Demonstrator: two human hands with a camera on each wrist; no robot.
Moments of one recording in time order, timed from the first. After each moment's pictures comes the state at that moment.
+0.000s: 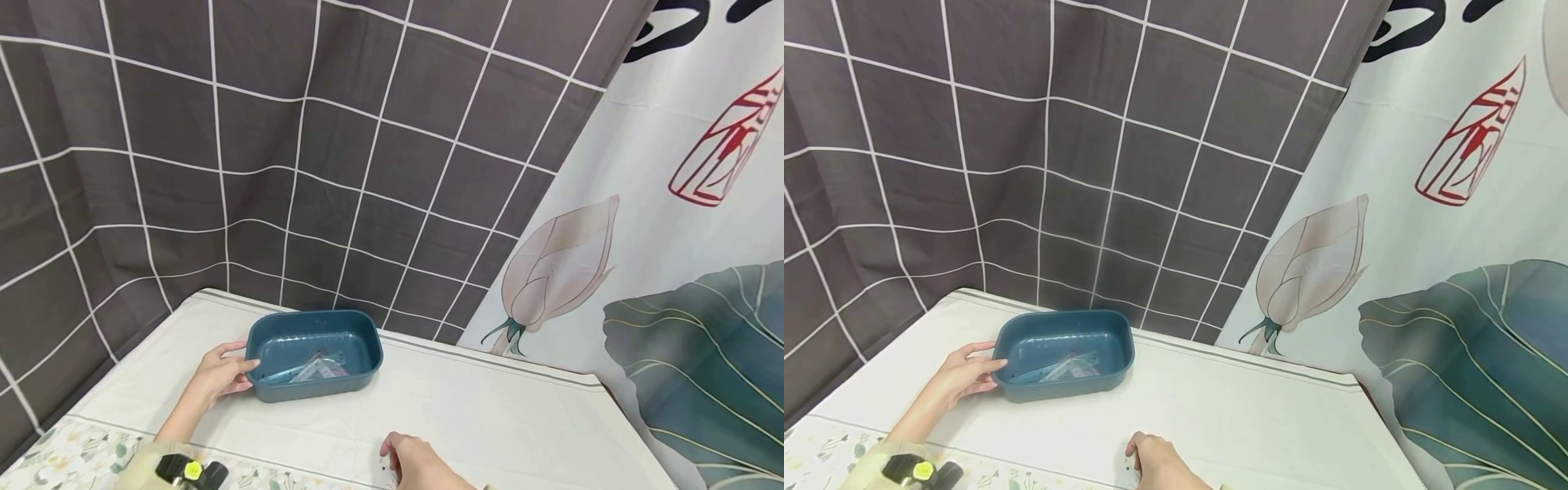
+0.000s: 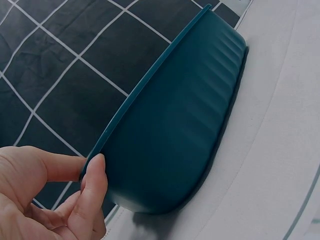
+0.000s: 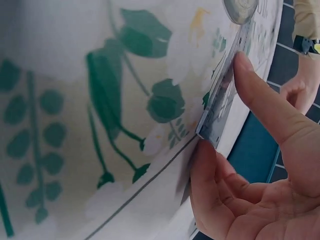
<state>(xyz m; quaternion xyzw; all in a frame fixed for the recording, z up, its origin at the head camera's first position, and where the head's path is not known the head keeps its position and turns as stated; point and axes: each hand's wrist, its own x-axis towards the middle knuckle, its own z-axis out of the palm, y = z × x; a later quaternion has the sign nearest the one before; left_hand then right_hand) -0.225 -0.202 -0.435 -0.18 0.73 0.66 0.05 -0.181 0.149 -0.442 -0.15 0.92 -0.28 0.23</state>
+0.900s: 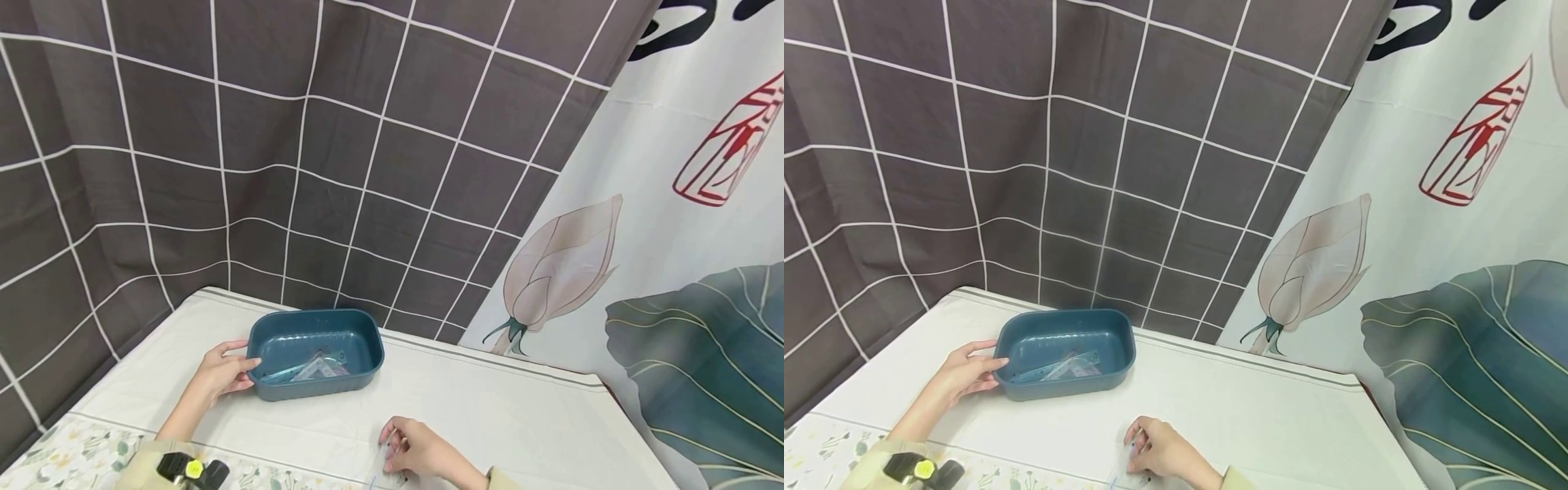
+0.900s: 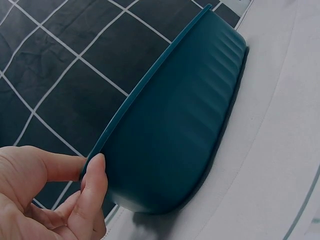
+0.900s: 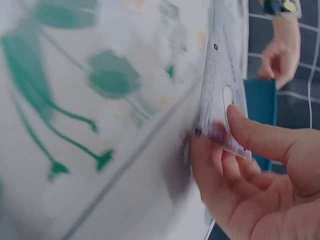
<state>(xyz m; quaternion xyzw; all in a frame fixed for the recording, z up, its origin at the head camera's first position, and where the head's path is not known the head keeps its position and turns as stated) -0.225 -0.202 -0.435 -0.18 0.72 0.66 0.05 -0.201 0.159 -0.438 -0.21 0.84 -0.43 0.26</state>
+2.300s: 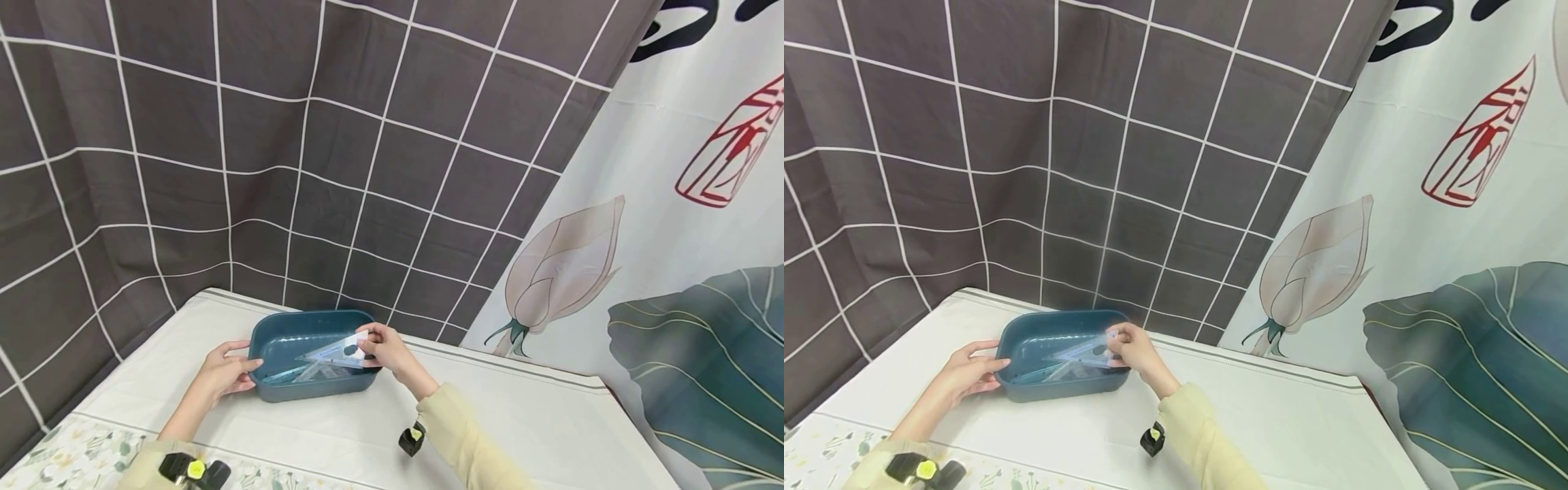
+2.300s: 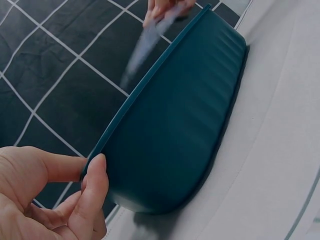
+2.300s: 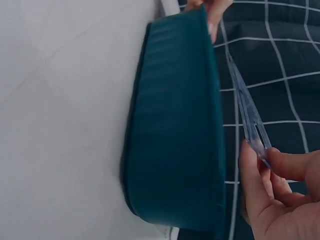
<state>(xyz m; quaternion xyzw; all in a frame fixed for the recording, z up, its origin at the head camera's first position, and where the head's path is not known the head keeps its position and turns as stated) -0.223 -0.201 -0.432 -0.18 0.73 0.66 0.05 -0.304 0.085 -0.403 -0.13 0.78 -0.59 0.17</state>
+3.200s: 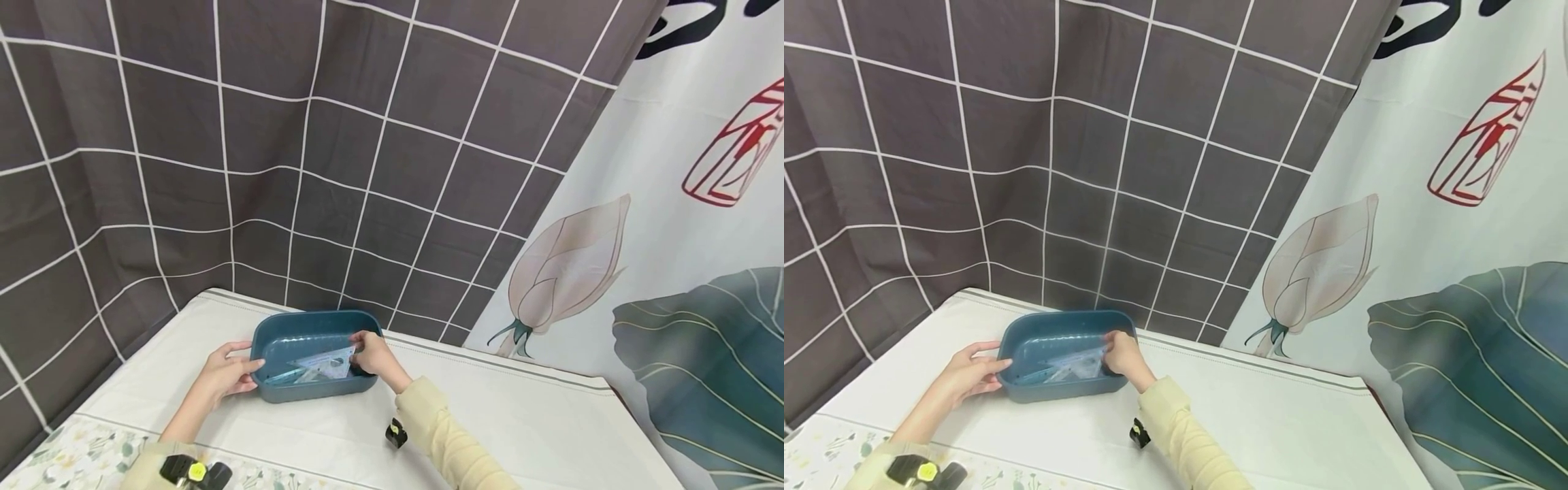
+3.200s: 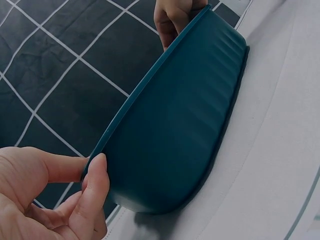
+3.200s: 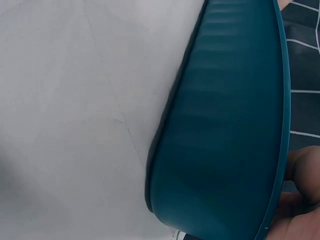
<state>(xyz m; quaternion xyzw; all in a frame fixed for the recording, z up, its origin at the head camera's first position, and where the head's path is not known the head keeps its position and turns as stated) -0.224 -0.202 -0.434 -0.17 0.72 0.67 0.05 -0.318 0.055 -0.426 -0.18 0.91 -0.37 0.09</state>
